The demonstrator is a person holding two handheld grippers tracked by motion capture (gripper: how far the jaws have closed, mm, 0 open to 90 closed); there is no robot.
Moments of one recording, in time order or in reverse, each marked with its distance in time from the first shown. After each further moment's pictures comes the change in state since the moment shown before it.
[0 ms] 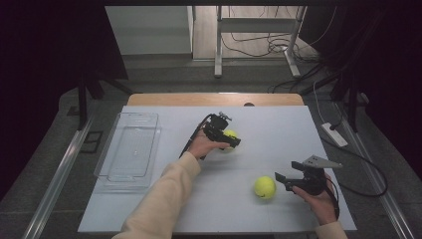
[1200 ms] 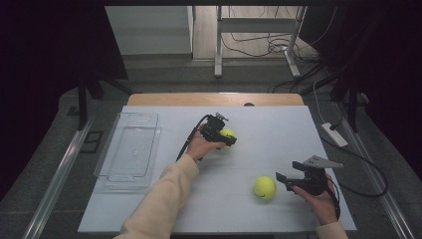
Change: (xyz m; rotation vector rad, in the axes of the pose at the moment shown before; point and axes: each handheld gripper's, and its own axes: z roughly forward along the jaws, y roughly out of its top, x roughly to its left) left arm 0.008 -0.008 -0.006 -0.001 -0.013 -0.020; right arm -0.002 0.000 -0.001 0.001 -0.008 0.004
